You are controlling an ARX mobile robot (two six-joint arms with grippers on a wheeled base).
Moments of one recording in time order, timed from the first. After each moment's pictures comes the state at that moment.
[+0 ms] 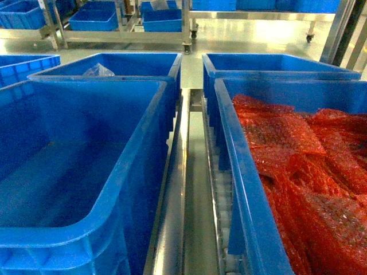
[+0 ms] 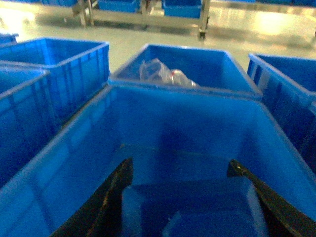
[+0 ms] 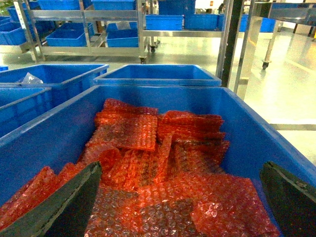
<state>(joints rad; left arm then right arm) -0.25 1.04 0.39 0.51 -0.35 -0.10 0.00 0.01 0.01 -0.01 0.00 0.00</state>
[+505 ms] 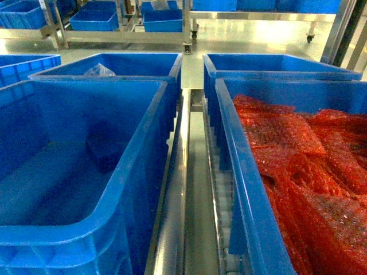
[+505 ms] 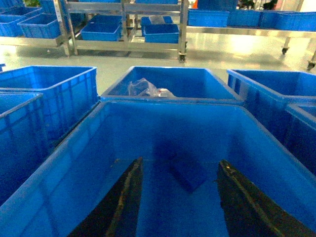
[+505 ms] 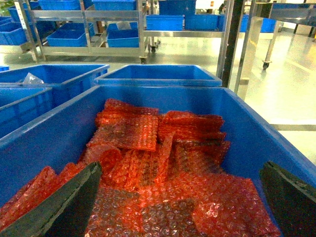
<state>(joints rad) -0.15 0.91 0.20 0.69 -0.16 -0.02 0.00 0.01 0.01 0.00 0.00 0.00</state>
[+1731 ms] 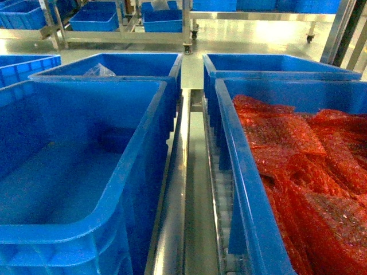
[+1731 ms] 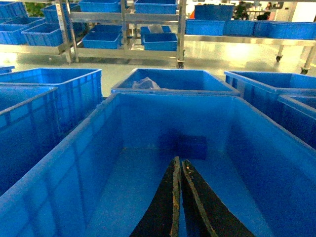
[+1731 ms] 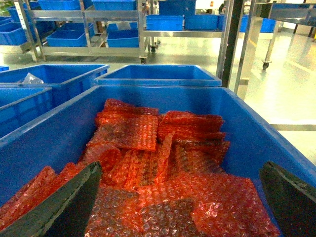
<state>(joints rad) 0.00 0.29 0.01 0.30 0.00 -0.01 0.00 0.01 0.01 0.00 0.00 0.00</state>
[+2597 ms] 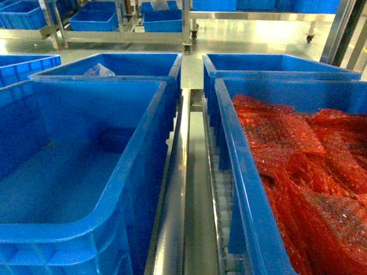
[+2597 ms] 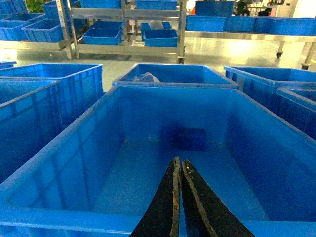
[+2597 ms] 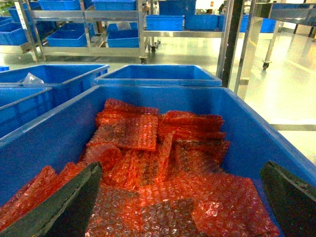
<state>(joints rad) 0.00 0.01 0.01 -0.01 0.00 -0.01 0.00 0.01 0.01 0.00 0.00 0.00</state>
